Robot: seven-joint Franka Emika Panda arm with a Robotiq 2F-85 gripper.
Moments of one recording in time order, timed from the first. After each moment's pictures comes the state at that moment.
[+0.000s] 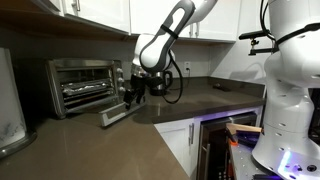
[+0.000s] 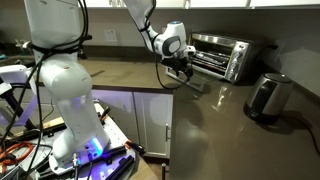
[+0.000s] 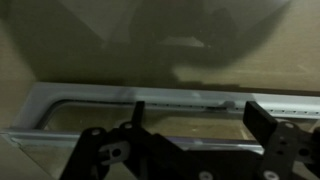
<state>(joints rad) 0.06 0.21 -0.08 -2.31 -0.01 2.83 0.01</state>
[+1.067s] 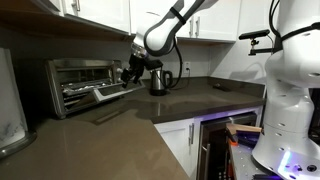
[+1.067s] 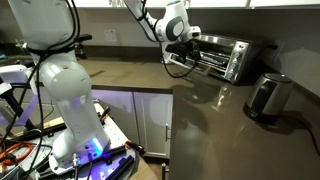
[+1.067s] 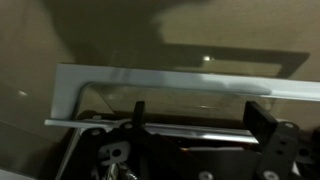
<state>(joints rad) 0.04 0.07 -0.09 -2.29 -0.17 2.82 0.12</state>
